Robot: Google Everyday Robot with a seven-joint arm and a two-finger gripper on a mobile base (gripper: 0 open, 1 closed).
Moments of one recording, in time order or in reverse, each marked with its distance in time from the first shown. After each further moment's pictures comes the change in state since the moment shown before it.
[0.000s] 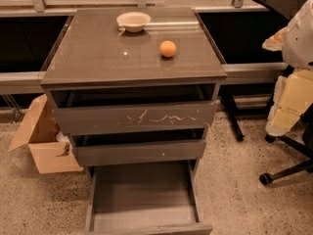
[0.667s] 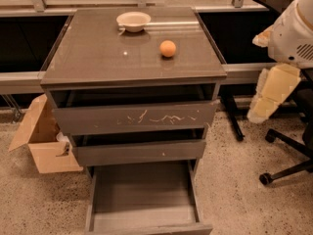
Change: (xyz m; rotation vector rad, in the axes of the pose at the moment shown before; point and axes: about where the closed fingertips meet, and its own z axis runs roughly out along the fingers) arm -0.014 -0.027 0.020 0.023 -0.073 0.038
